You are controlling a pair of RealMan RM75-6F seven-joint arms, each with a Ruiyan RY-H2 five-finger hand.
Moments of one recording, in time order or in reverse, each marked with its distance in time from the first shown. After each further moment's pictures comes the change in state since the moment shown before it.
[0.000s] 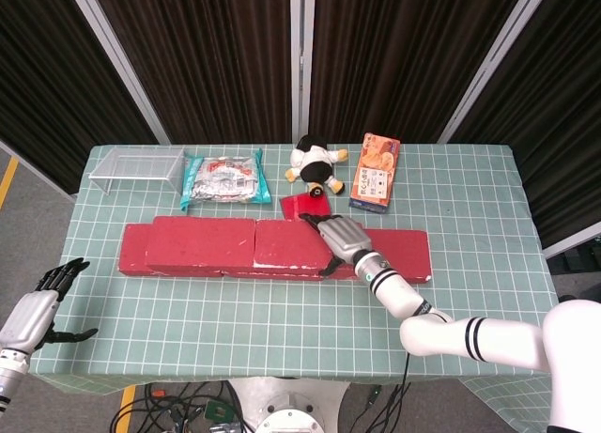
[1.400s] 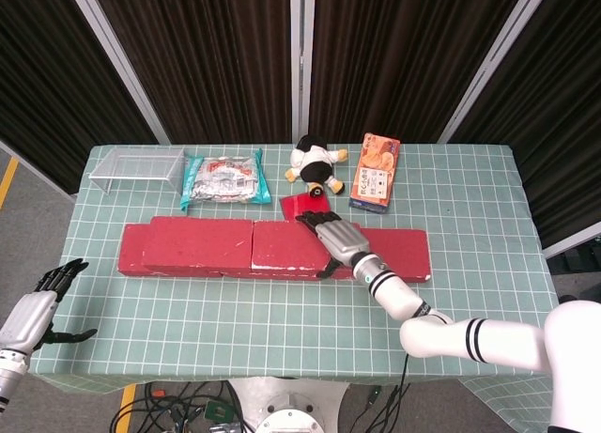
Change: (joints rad) left arm 0.002 0.000 0.002 0.009 0.001 -0.001 -0.021; right arm -0.010 0.005 0.009 -0.017 -0.018 -0.006 0.037
